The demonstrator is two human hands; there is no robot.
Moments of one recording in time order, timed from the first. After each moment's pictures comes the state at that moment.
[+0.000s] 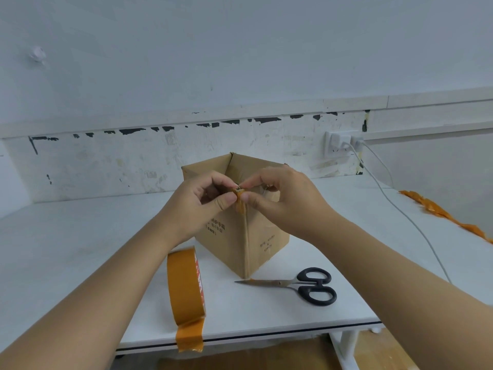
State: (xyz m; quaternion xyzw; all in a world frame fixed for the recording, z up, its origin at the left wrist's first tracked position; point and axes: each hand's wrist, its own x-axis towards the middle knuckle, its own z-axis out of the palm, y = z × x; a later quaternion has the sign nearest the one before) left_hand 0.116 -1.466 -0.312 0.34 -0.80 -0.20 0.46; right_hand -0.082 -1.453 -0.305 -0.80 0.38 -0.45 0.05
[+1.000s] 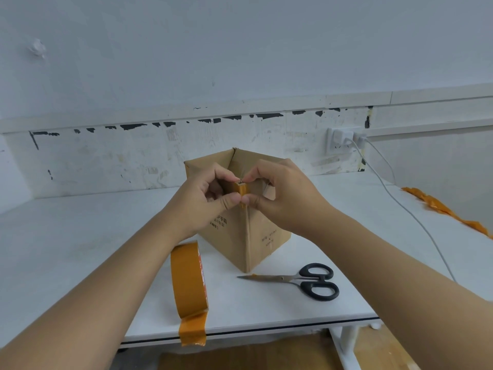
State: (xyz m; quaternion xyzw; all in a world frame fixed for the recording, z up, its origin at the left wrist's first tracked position) left_hand 0.120 -1.472 -0.316 0.36 -0.80 -0.16 0.45; right_hand -0.078 -1.456 -0.307 -0.81 0.39 -0.43 0.04
